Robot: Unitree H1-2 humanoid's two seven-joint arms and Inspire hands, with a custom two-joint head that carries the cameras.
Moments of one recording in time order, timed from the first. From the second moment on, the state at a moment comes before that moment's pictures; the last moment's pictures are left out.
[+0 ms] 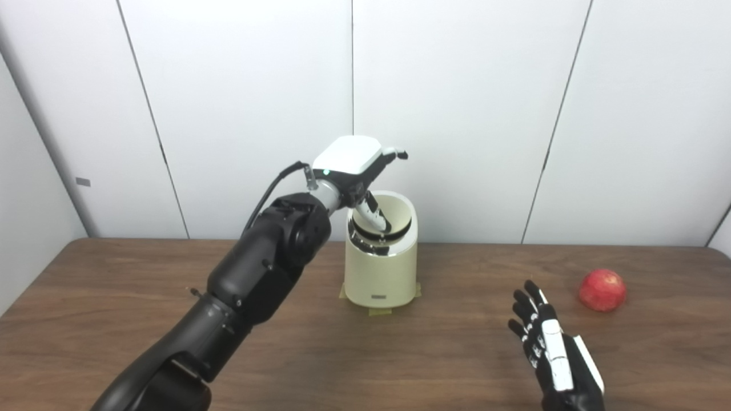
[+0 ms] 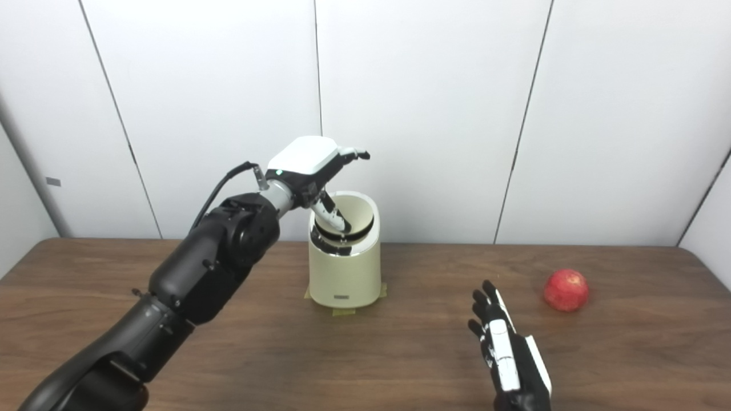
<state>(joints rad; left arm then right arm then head) -0.95 0.24 -0.40 0.33 0.76 0.15 -0.24 0.01 -0.05 -0.03 -0.24 0.09 0.19 0.01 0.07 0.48</state>
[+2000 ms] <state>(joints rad) -0.04 0.07 0.09 -0.33 0.11 0.38 -0.08 -0.03 -0.16 -0.16 -0.24 0.20 0.22 0.03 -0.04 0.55</state>
